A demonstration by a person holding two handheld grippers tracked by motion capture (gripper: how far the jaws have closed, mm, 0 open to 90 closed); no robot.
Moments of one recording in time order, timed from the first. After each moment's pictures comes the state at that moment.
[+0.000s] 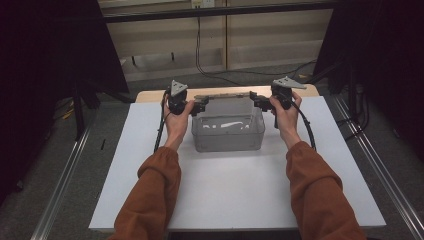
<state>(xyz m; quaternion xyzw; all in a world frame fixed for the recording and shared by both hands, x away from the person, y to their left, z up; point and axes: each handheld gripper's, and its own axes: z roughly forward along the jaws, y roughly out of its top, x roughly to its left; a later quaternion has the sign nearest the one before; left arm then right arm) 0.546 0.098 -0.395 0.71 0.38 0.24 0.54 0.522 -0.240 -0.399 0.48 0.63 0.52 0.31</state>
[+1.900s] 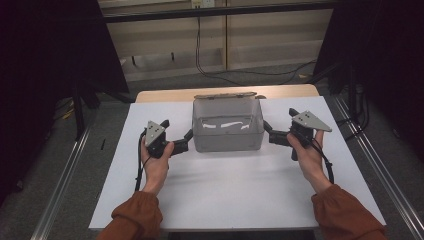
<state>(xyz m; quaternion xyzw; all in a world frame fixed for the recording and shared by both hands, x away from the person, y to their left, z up) 0.415 0.157 -0.415 0.67 0.37 0.27 0.58 0.390 -0.253 -0.404 0.43 0.63 0.53 0.37</state>
